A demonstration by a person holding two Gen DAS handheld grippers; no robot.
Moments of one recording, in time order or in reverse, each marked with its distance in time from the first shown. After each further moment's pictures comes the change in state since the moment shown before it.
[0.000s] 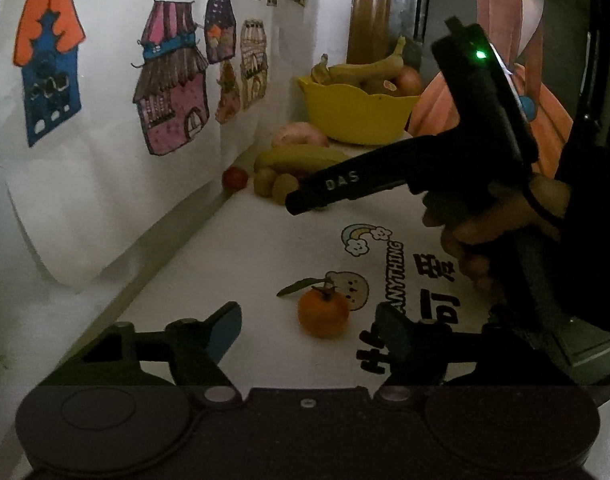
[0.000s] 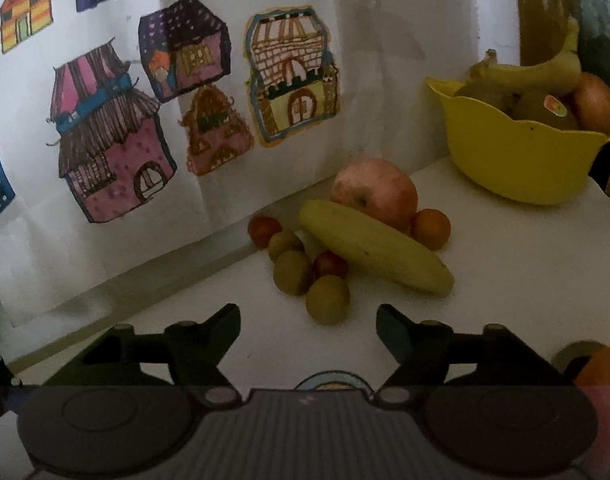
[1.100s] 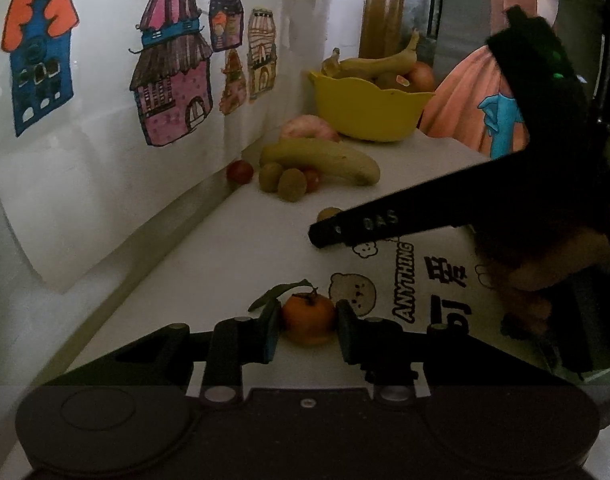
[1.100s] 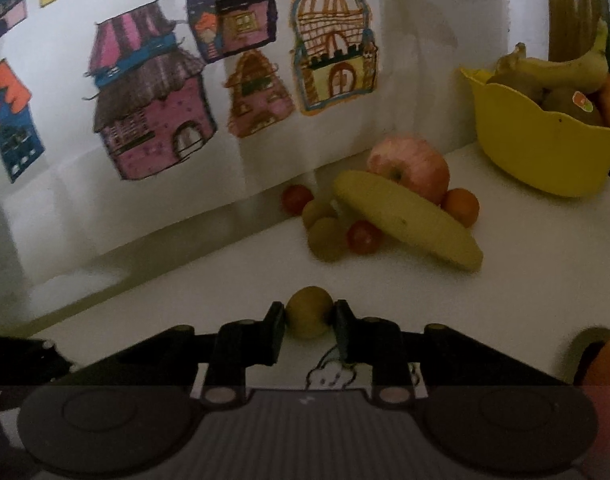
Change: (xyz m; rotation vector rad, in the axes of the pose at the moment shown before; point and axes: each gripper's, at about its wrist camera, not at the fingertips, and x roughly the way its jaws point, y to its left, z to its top) left arm 0.010 0.004 0.000 -0.030 0.013 0.029; right arm -0.012 0.012 -0.014 -0.050 0.069 0.056
